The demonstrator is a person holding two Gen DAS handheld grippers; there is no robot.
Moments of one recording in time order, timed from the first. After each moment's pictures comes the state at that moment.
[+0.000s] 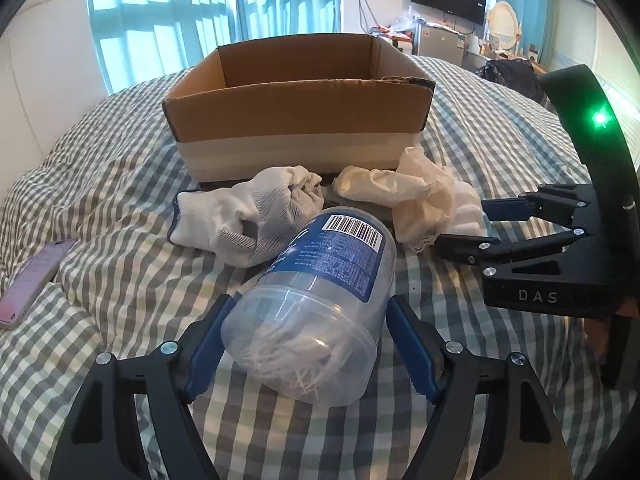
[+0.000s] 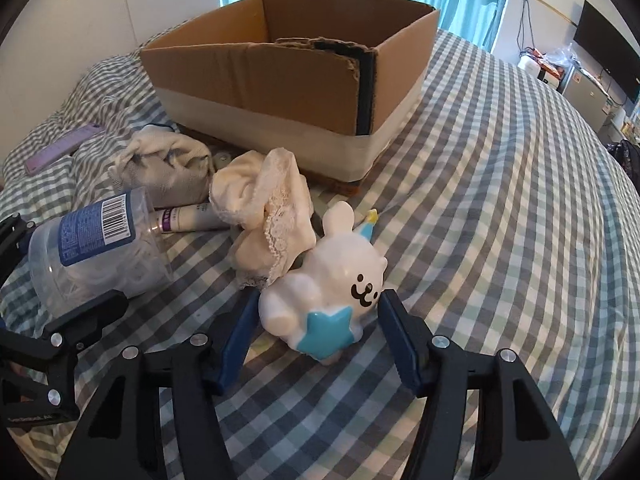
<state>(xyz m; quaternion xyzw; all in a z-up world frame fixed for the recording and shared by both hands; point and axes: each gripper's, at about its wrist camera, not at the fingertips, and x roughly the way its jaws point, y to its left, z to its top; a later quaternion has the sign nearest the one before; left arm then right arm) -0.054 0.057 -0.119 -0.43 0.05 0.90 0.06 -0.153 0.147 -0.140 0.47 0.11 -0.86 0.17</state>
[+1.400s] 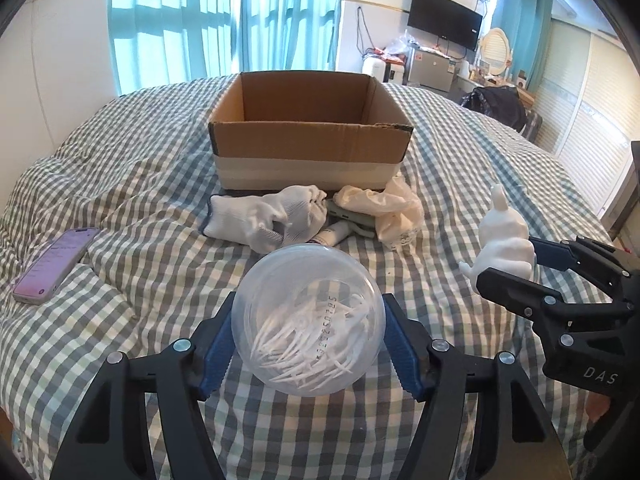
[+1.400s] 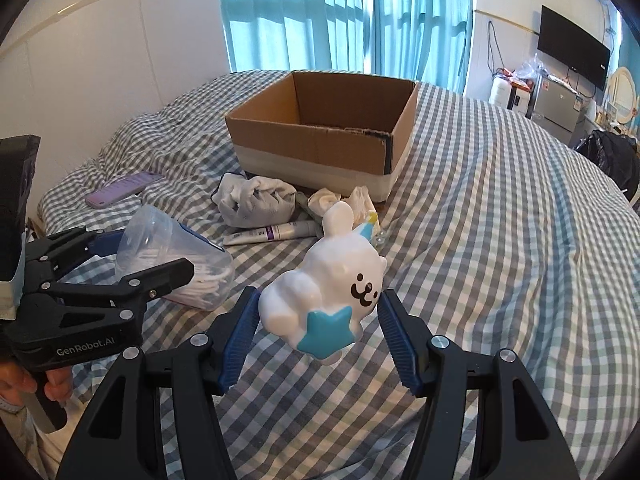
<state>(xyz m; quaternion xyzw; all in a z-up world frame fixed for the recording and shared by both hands) -0.009 0.027 -0.071 -0.41 0.01 0.91 0.09 -0.035 0.135 -0.071 0.40 0.05 -0.90 0.16</state>
